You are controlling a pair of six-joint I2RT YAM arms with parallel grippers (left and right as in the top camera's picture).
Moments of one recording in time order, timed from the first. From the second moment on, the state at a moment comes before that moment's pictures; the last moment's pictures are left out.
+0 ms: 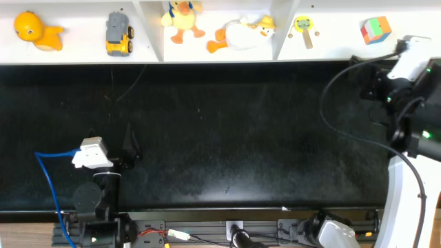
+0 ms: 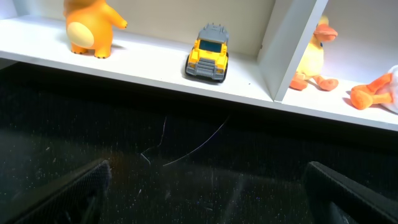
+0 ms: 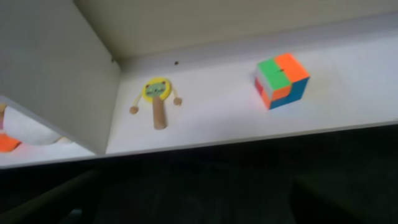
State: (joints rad) left arm 0.08 0.01 0.01 -0.08 0.02 -0.18; right arm -0.36 1.18 1.13 -0.56 -0.38 -0.04
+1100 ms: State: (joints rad) left arm 0.08 0.01 0.01 -0.08 0.02 -0.18; right arm 0.10 0.72 0.90 -0.27 0.00 -0.13
